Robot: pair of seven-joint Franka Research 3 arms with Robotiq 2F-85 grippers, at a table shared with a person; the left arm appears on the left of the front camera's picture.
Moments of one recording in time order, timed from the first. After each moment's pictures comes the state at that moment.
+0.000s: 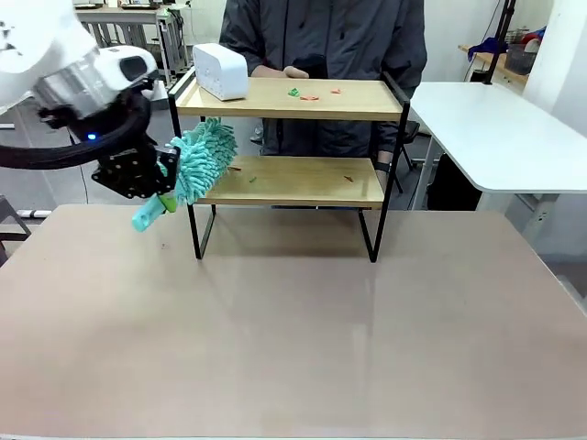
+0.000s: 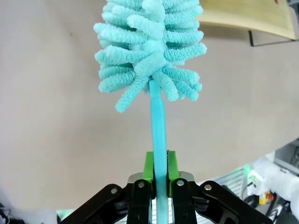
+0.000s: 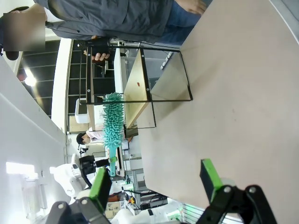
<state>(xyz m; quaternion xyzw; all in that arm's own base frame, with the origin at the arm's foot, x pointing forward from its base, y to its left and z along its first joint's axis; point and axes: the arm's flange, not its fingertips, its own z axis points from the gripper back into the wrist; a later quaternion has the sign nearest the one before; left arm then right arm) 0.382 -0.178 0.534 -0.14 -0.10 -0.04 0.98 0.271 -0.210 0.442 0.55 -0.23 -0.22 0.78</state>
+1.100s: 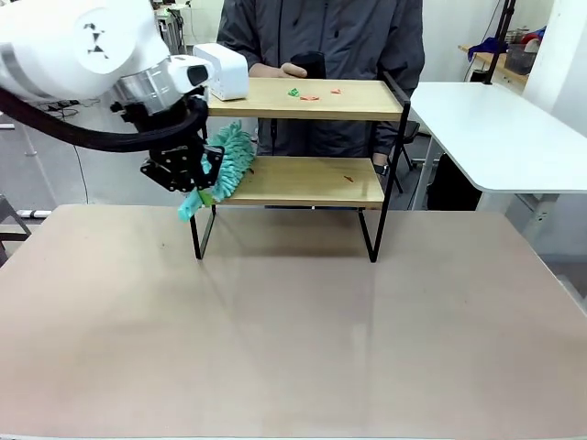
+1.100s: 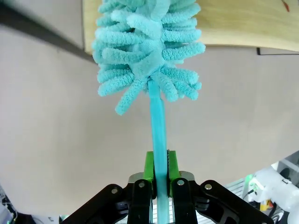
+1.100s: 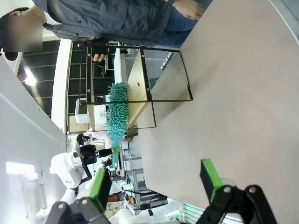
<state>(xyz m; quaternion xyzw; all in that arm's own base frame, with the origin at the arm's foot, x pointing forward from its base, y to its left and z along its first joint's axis) 0.429 -0.236 0.523 -0.11 -0.08 -0.05 0.99 0.271 -0.210 0.442 0.55 -0.23 -0.22 0.78</state>
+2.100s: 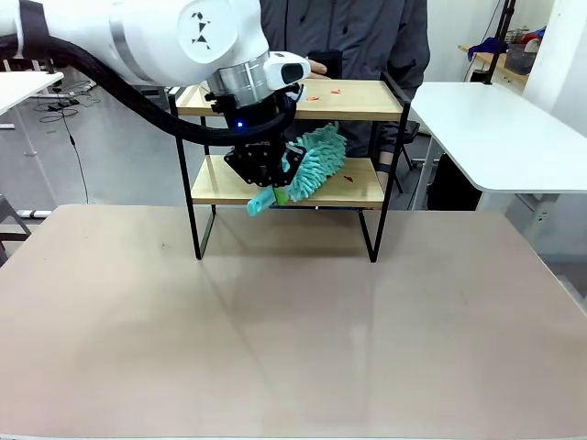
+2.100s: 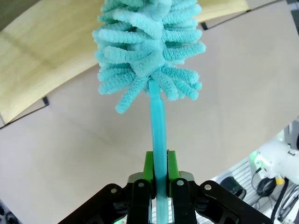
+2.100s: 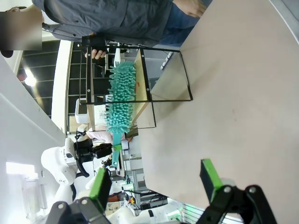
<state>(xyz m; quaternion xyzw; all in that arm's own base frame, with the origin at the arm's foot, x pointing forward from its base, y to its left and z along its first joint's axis) 0.437 -0.355 0.532 -0.11 -0.07 -0.21 0.97 0.271 -0.210 0.442 0.55 -0.23 -0.22 0.78</state>
